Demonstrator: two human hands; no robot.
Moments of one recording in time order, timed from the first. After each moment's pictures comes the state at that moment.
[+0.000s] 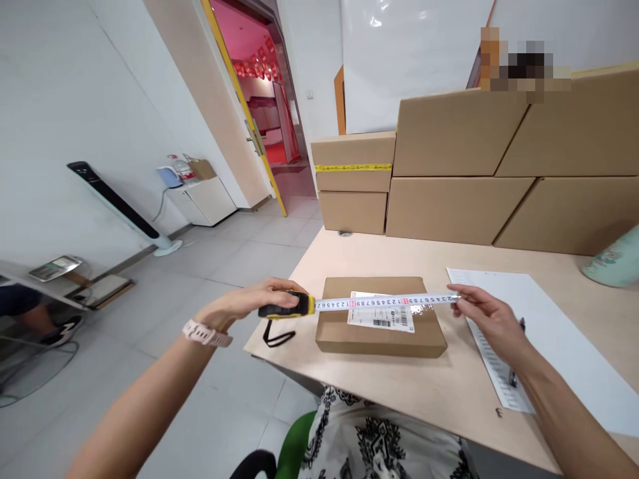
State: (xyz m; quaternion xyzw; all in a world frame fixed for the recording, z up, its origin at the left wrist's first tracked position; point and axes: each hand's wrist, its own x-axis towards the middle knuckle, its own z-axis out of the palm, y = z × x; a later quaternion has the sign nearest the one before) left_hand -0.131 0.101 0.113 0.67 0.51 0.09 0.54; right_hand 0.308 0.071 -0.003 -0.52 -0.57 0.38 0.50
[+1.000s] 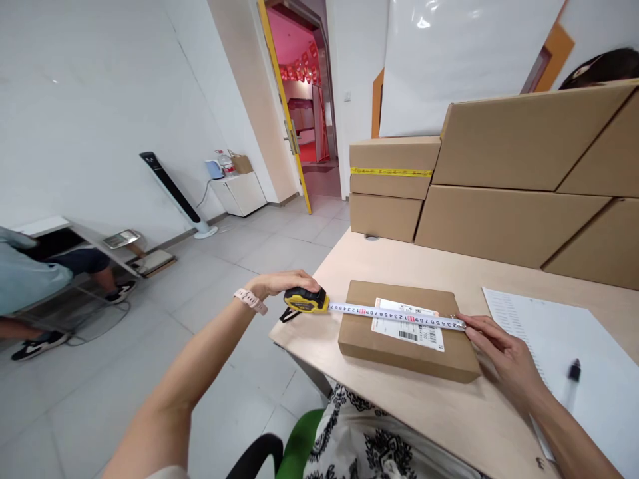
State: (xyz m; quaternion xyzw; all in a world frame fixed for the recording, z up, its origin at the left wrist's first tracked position) left_hand -0.177 0.140 0.068 0.64 0.50 0.04 0.58; right_hand 0.283 0.072 -0.033 -0.53 -0.62 0.37 0.44
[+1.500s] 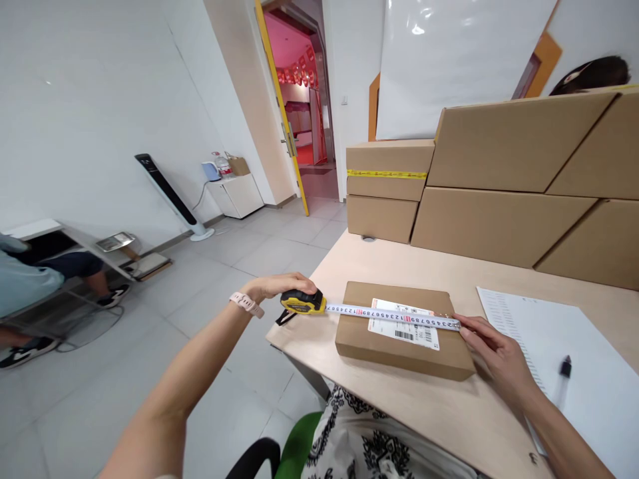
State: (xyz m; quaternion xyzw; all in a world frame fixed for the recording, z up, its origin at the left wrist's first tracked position) left_hand -0.178 0.139 0.066 0.64 0.50 0.05 0.59; right_hand 0.279 0.069 -0.032 -0.54 -0.61 0.35 0.46
